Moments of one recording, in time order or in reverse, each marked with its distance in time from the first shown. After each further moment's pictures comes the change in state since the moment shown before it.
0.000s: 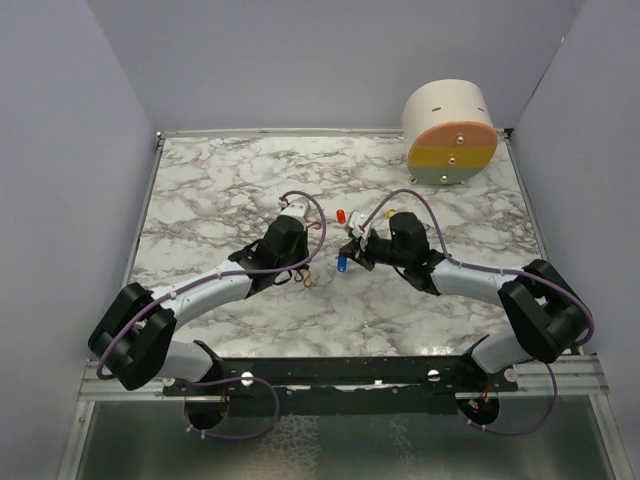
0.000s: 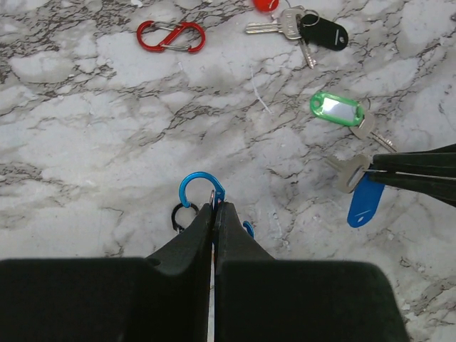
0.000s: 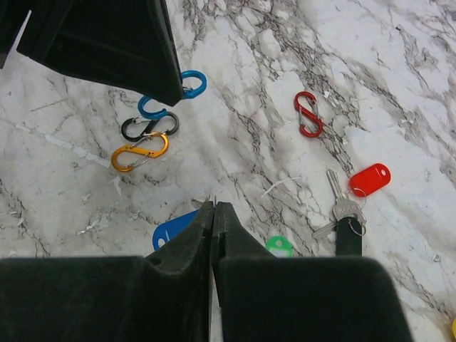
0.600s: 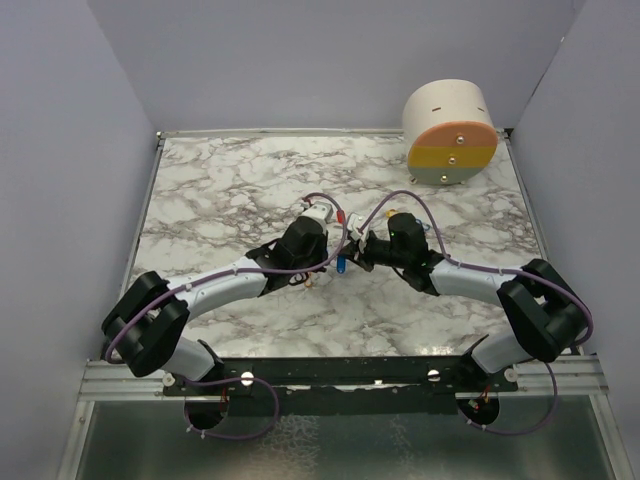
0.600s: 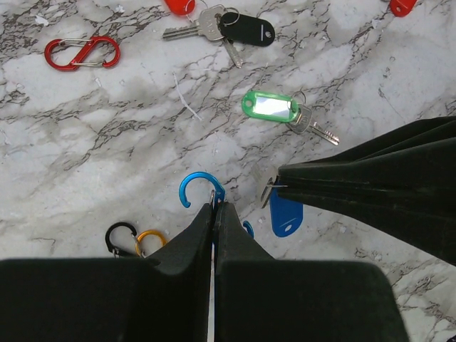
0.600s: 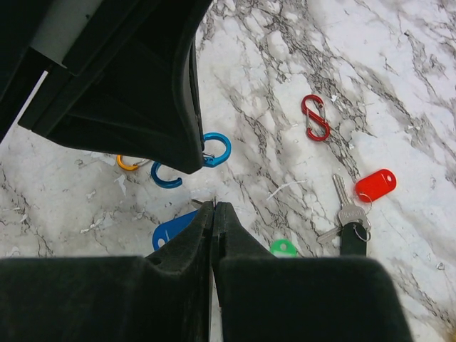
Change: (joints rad) left arm -0.100 0.087 0.081 0.026 0.029 0.000; right arm 0.014 0.005 0.000 0.001 -0.007 -0.024
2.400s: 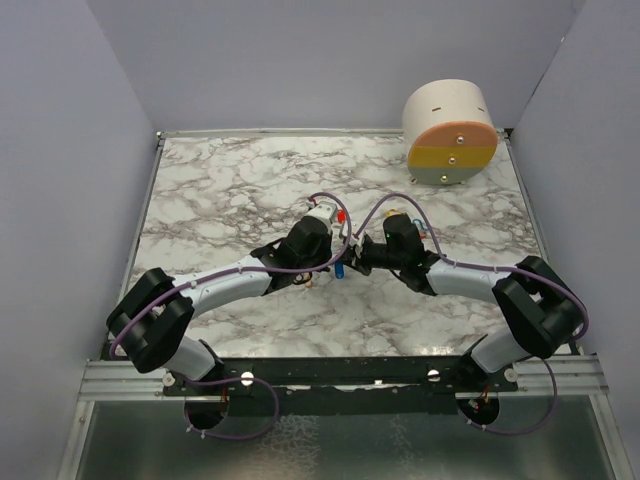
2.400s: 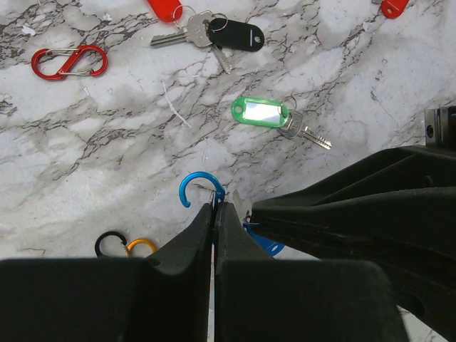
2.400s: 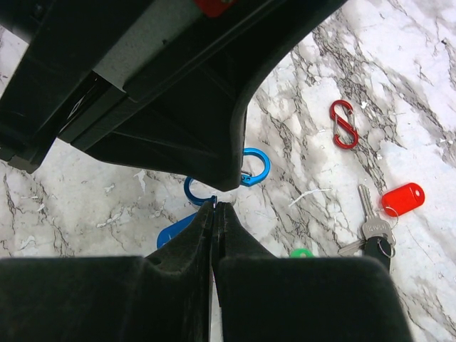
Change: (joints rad) left arm -0.024 0.035 0.029 0.009 -0.001 0.000; right arm 0.019 0.028 0.008 -0.017 -0.050 -0.035
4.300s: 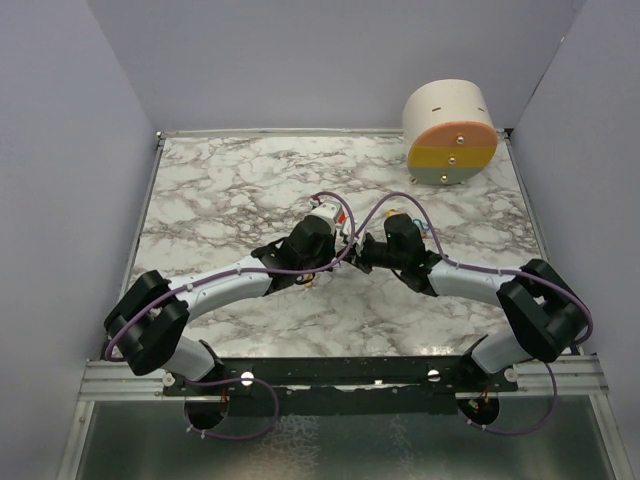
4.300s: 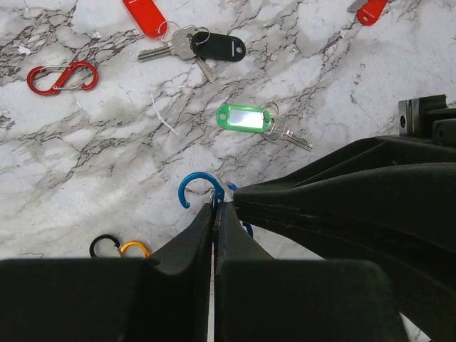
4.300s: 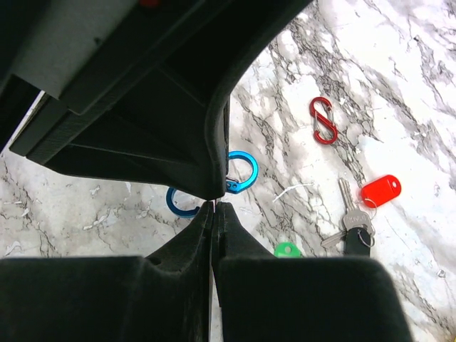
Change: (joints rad) left arm -0.028 -0.018 0.029 -0.027 -0.016 0.014; right arm 0.006 -0.024 0.001 -0.010 0.059 -0.004
